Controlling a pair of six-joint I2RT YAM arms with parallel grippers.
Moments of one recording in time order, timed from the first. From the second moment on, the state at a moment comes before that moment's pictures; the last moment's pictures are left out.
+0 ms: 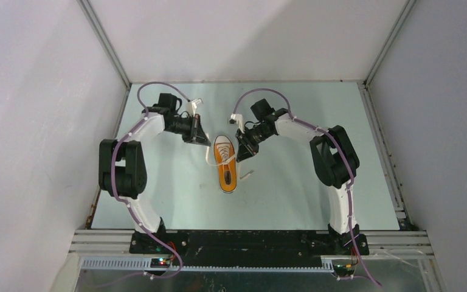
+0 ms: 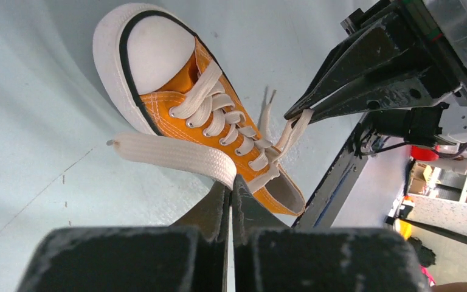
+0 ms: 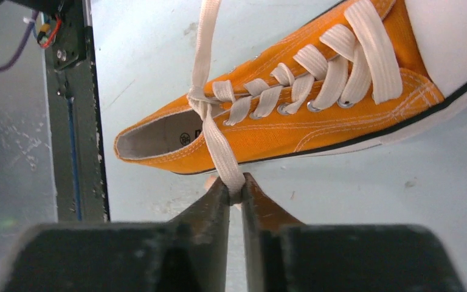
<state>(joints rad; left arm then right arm) -0.10 1.79 1.28 -0.69 0.88 0.04 0.56 2.08 1.54 -0.63 -0.94 -0.42</state>
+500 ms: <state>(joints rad) 0.01 1.63 1.30 -0.69 0.63 0.13 0.50 2.08 1.52 -0.64 -0.89 -0.39</state>
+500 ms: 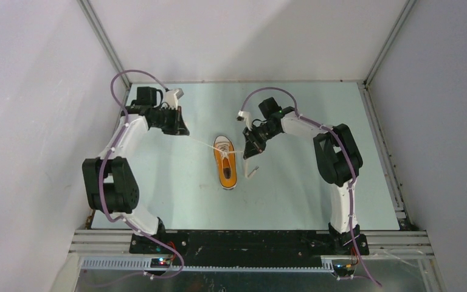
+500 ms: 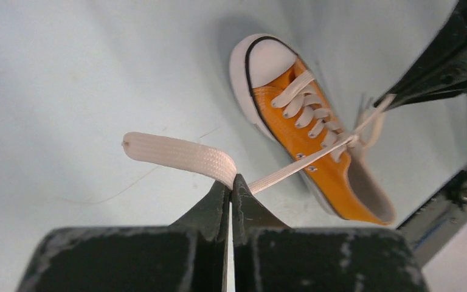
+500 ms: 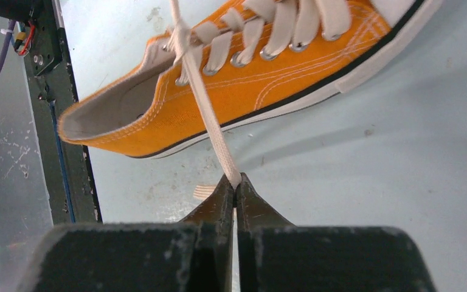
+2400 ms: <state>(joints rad) -0.23 1.73 1.11 -0.70 0.52 0.24 0.48 2.05 1.49 -0.82 -0.79 -0.34</state>
